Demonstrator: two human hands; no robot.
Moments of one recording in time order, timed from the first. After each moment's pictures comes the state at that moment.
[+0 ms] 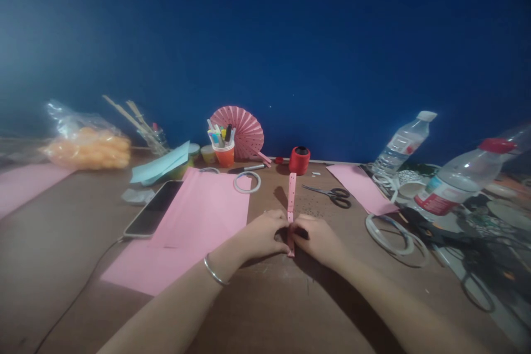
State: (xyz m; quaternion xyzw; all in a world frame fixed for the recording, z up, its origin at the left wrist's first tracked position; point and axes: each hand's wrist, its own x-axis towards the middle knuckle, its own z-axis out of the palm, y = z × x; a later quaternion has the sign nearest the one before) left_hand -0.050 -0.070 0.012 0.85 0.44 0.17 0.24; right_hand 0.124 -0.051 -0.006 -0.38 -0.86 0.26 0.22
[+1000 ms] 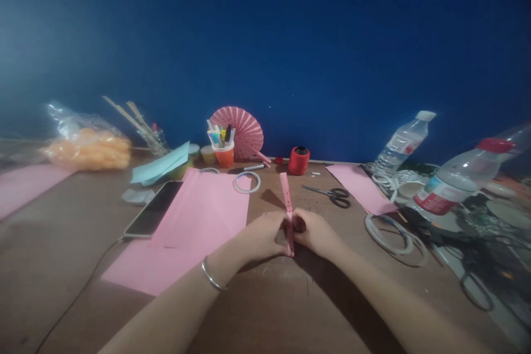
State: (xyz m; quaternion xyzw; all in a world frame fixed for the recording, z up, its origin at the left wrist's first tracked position) left_hand -0.048 -0.079 0.024 0.82 0.46 0.19 0.29; right_hand 0.115 -0.043 -0.008 -0.48 -0.81 0.27 0.21
